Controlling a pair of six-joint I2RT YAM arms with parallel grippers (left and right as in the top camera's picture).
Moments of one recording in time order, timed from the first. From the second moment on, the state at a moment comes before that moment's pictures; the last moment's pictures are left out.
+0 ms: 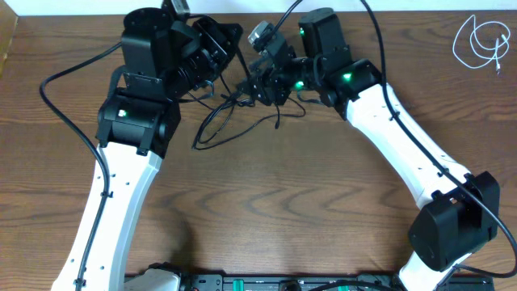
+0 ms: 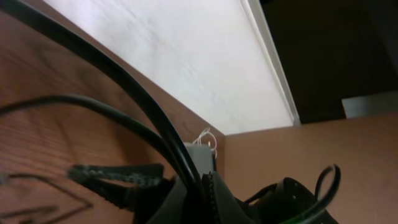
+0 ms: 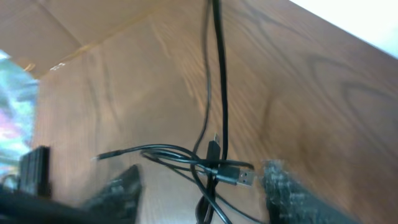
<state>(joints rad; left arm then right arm) -0.24 1.40 1.50 -0.45 0.38 -1.06 0.50 1.85 1.65 -0.44 -0.67 -0.09</state>
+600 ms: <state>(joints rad) -0.24 1.40 1.50 -0.70 0.38 -0.70 0.41 1.85 1.65 -0.60 -0.55 0.09</state>
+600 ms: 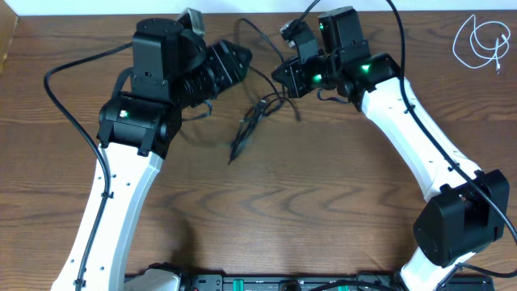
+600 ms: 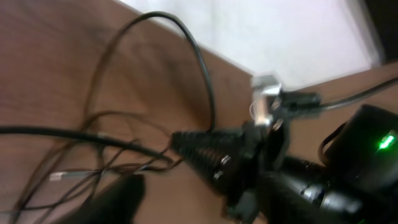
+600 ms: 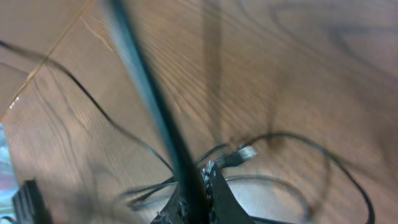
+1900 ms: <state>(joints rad) -0.39 1.92 1.50 -0.61 0.43 -0.45 0.26 1.85 1.65 -0.82 -0.47 0.31</state>
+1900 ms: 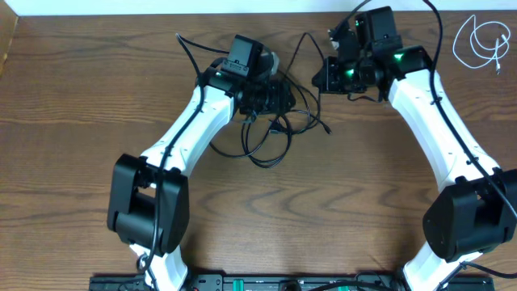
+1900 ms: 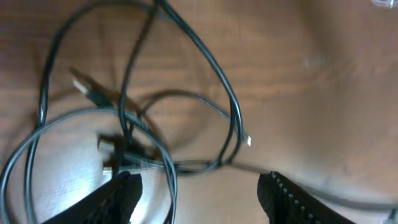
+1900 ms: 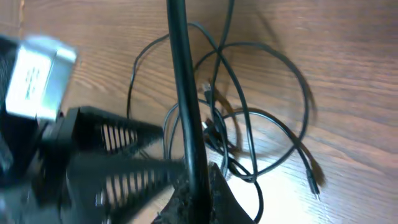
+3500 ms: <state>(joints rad) -0.13 1.45 1.49 -0.73 0.33 -0.58 0.03 1.85 1.55 -0.85 -0.24 0.30</state>
